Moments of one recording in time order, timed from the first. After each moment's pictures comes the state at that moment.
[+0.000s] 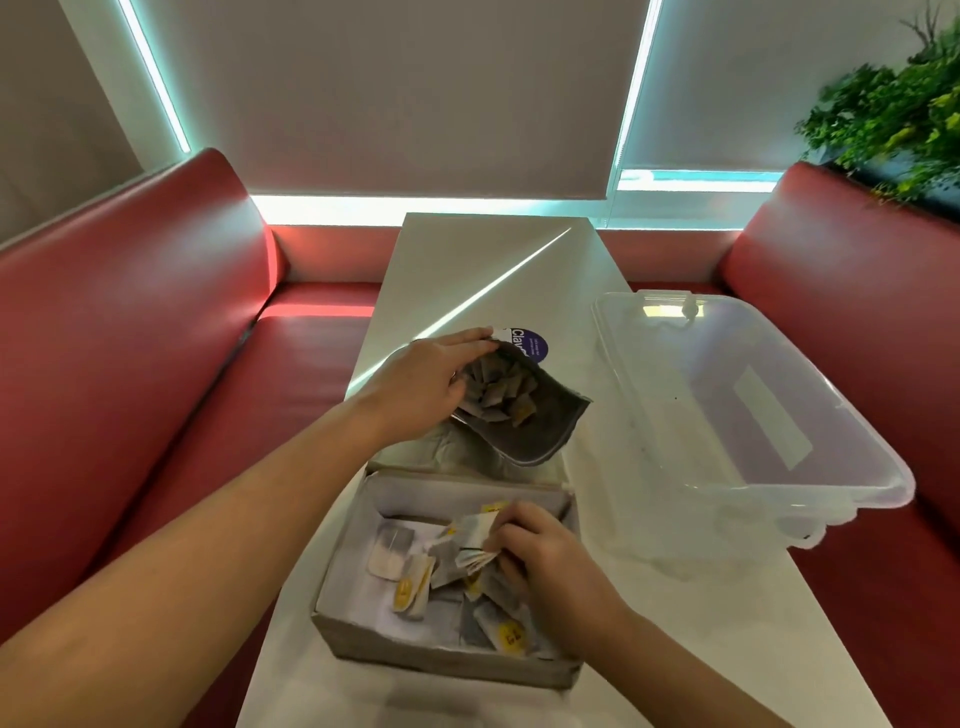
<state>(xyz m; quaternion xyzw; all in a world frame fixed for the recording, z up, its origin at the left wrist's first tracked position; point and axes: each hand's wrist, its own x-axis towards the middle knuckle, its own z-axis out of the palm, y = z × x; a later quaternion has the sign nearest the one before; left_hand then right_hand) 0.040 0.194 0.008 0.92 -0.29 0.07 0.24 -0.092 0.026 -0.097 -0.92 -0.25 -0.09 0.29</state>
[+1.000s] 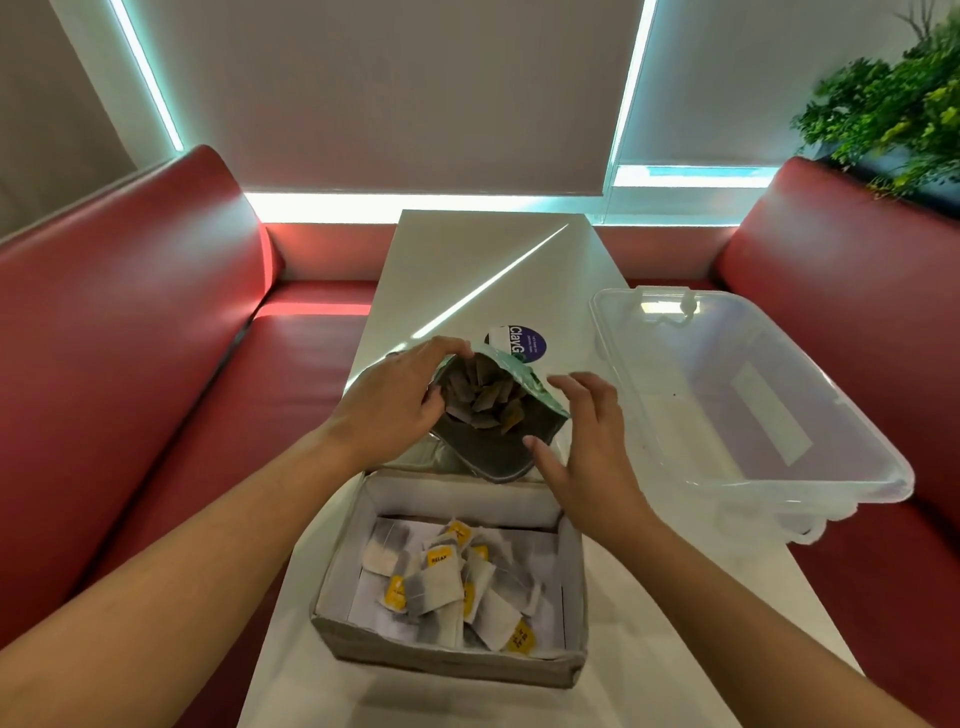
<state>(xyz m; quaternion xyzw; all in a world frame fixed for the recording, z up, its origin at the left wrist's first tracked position) 0.028 0.215 -0.011 0.92 -0.27 0.13 0.25 -0.044 0.005 -0.045 -0.92 -0.04 -0.17 0.35</state>
